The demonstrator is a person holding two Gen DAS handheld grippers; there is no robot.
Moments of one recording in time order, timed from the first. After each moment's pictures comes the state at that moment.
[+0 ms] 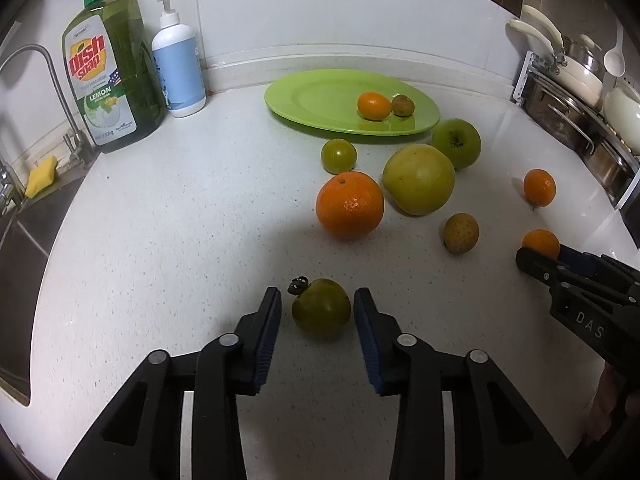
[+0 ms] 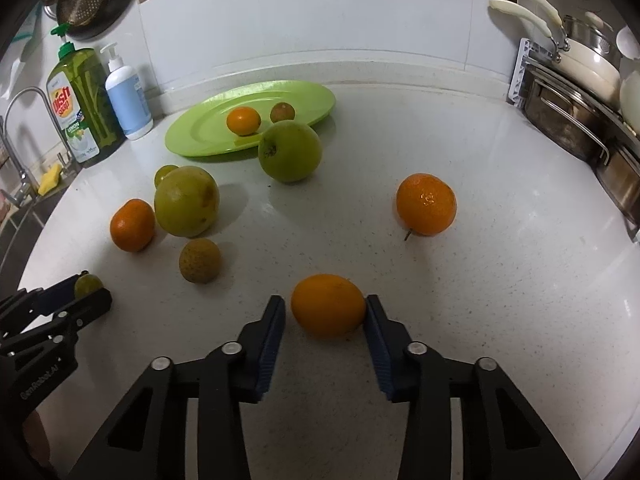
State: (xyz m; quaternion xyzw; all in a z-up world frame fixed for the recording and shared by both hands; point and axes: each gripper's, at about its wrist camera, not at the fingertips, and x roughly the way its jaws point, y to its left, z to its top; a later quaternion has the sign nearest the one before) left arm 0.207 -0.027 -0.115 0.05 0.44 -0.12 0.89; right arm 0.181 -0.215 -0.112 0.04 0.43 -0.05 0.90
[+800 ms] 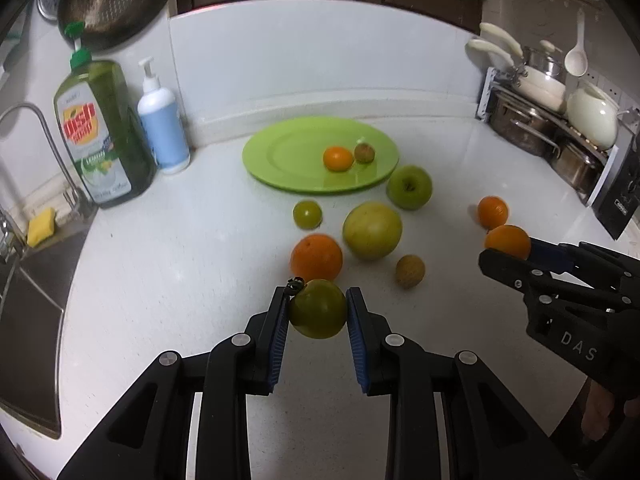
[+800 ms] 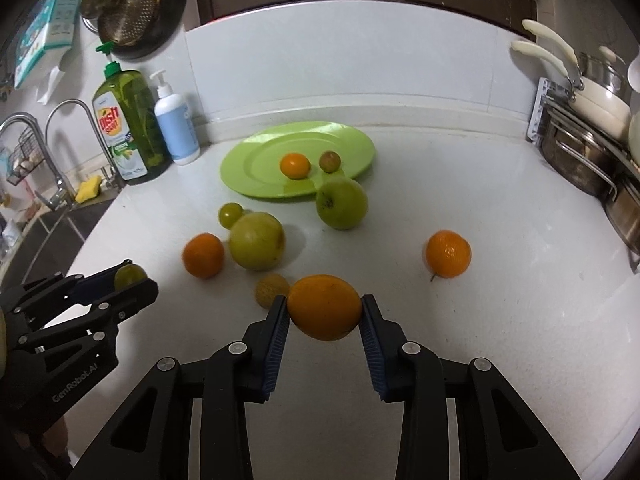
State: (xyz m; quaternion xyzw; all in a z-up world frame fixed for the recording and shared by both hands) left arm 0.190 -0.034 -0.060 0.07 0.39 -0.17 0.90; right arm 0.165 -0.193 -0.061 0.04 0.38 0.00 0.92
